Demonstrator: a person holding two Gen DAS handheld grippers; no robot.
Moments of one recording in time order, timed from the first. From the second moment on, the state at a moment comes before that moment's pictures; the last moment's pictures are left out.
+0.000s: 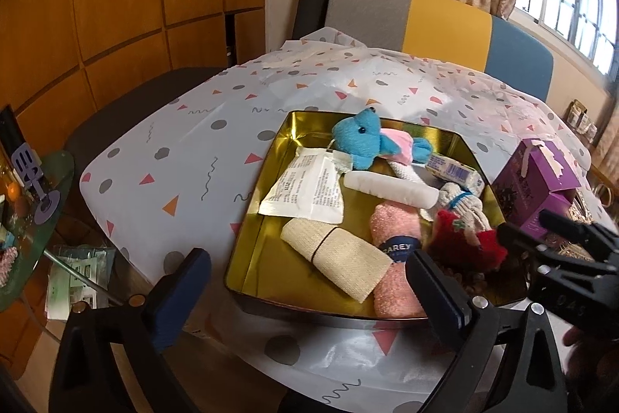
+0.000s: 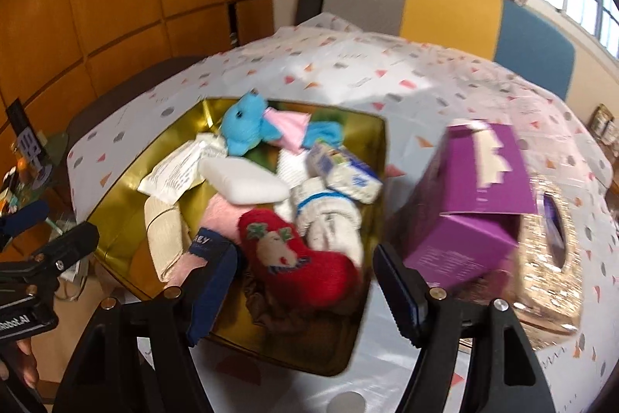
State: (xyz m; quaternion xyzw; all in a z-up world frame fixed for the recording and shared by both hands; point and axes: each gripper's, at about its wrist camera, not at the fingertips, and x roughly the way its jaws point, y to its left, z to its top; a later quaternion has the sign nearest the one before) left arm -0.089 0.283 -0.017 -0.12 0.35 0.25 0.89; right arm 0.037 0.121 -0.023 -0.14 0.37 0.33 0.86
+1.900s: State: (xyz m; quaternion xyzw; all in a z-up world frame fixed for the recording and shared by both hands) left arm -0.067 0.207 -0.003 -0.08 0.32 0.23 0.92; right arm 0.006 0.029 -0.009 -0.06 0.33 0.20 0.92
